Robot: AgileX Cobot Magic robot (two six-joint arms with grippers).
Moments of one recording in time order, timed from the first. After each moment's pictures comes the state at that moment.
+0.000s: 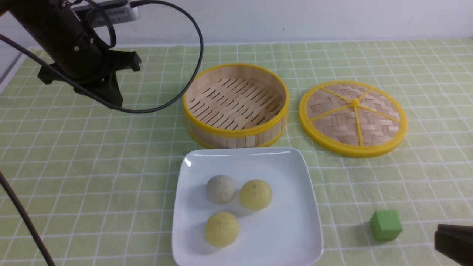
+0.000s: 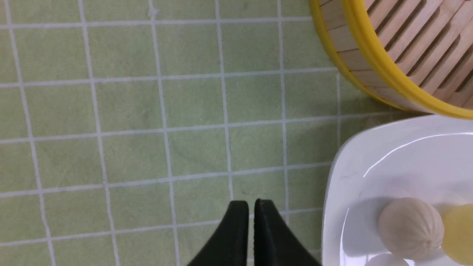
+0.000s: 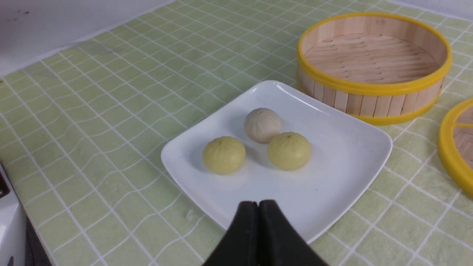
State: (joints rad) right arm 0.87 0.41 -0.45 -0.02 0.44 0.15; left arm -0.09 1.86 -1.75 -0.16 1.24 -0.01
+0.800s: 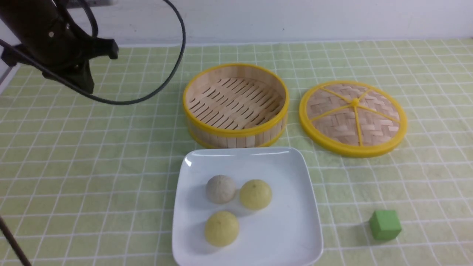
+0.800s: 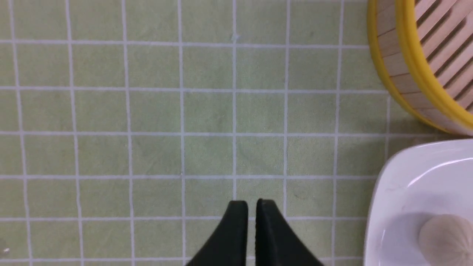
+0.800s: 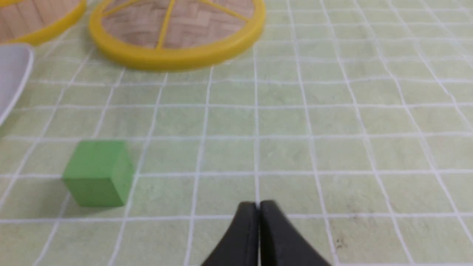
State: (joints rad) right arm 0.06 -0.01 0.01 -0.09 0.42 0.15; left arm -0.09 1.73 -1.75 -0.01 1.24 -0.08
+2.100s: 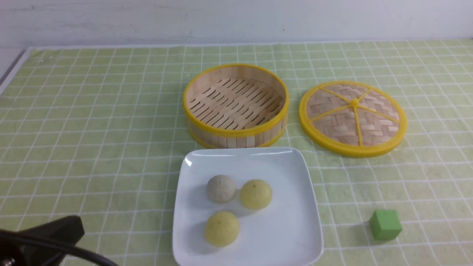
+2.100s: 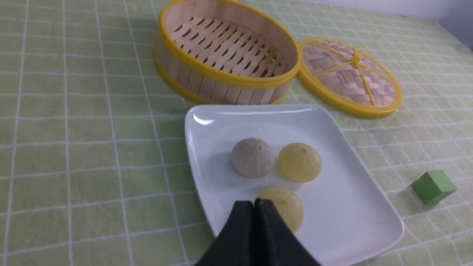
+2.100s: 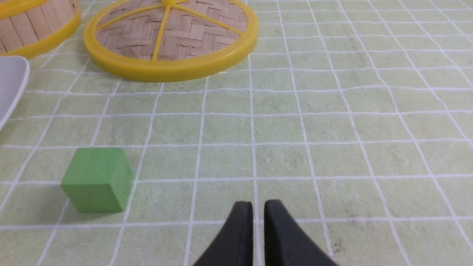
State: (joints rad) right arm 0.06 -0.01 0.02 -0.09 0.41 0.15; left arm -0.09 0.31 -0.40 -0.59 0.64 0.31
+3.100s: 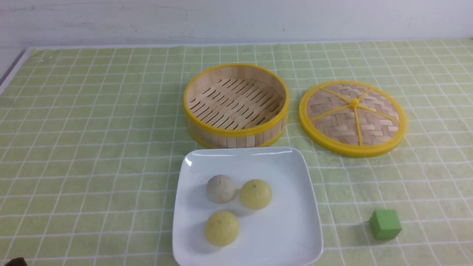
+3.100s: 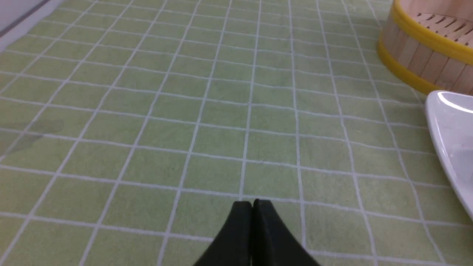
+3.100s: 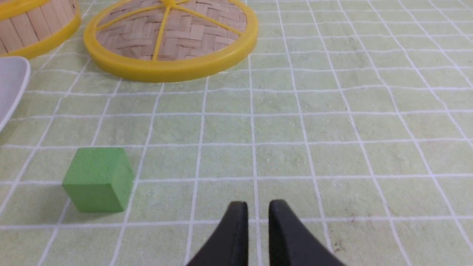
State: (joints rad) right arm 0.06 -0.01 0.02 -0.09 0.41 0.15; left arm -0.05 -0.01 0.03 0.18 0.37 -0.29
